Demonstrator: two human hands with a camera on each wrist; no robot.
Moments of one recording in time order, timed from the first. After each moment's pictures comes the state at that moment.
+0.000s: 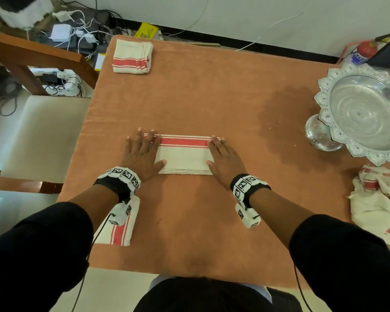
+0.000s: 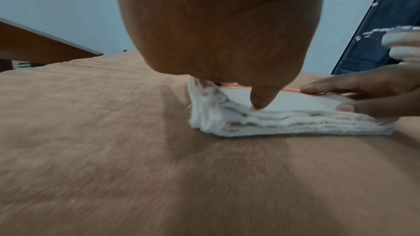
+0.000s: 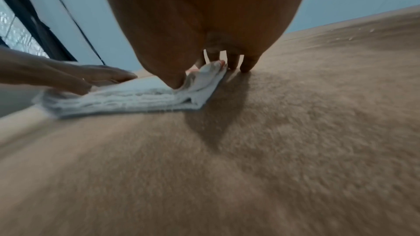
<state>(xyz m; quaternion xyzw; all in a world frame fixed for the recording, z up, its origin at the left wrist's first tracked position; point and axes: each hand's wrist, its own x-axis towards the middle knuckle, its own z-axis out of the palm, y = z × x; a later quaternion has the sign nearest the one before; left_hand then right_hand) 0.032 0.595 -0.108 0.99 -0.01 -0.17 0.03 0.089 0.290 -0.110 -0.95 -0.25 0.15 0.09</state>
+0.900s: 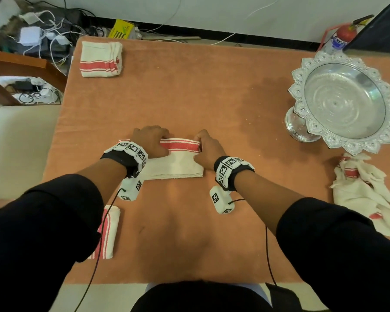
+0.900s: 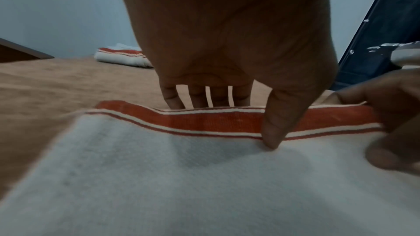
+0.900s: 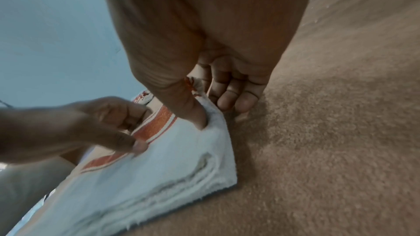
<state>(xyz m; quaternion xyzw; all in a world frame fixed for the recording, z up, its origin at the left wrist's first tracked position) 0.132 0.521 -0.063 0.96 -0.04 -0.25 0.11 0.132 0.292 -0.087 -0.91 -0.07 0.26 0.32</state>
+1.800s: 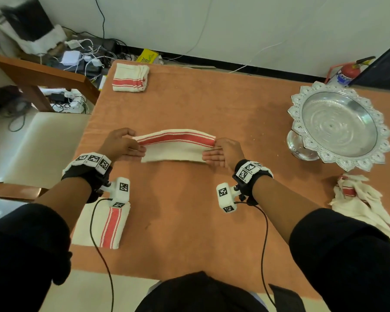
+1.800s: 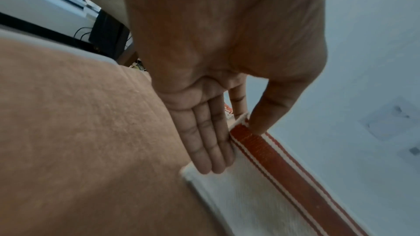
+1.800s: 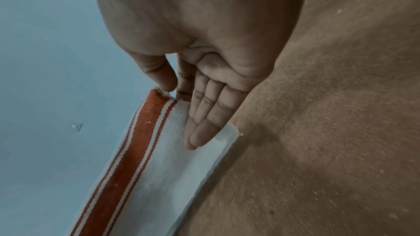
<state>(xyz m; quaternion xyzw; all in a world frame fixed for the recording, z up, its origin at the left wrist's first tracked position) 0.061 0.604 -0.004 0.70 0.30 -0.14 0.63 0.127 0.275 -0.018 -0.64 0.18 0.31 0.68</state>
